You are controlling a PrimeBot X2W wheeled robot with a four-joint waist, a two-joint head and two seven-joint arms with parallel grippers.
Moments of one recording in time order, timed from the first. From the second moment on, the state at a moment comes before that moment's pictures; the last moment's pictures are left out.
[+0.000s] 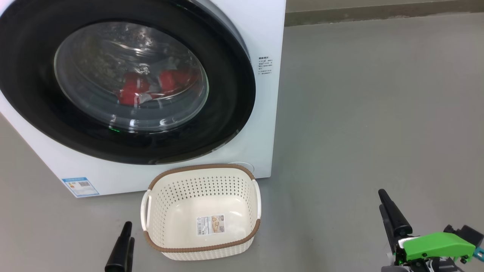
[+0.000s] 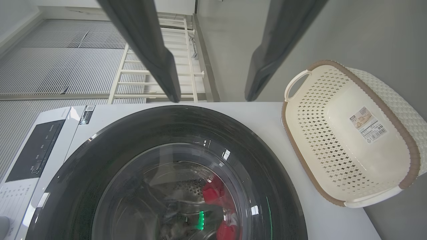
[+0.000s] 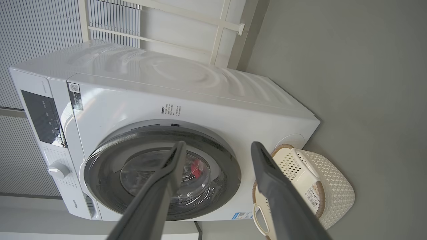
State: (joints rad) left arm -0.02 0.03 0.04 0.32 -1.53 -0.12 0.05; right arm -0.04 -0.03 -0.05 0.35 1.49 0.13 0.04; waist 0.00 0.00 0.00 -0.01
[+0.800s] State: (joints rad) left arm -0.03 0.03 0.04 0.30 -1.22 -0.12 -0.02; right arm -0.07 -0.03 0.01 0.35 1.18 0.13 -0.03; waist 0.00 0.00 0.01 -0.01
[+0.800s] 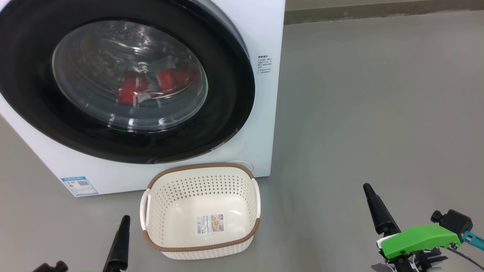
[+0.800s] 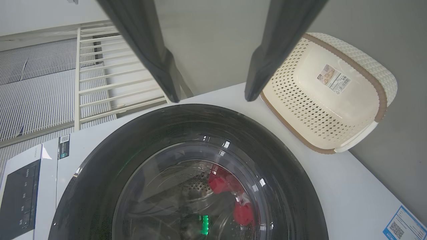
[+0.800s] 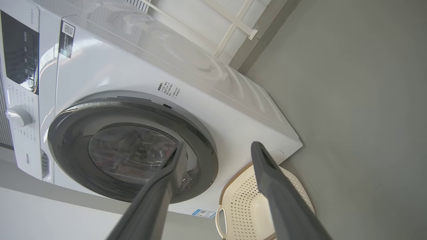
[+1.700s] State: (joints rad) left arm -0.05 0.03 0.06 0.28 -0.79 -0.12 -0.10; right arm -0.11 -0.03 0.08 0.35 0.85 0.13 -0.10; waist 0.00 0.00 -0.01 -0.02
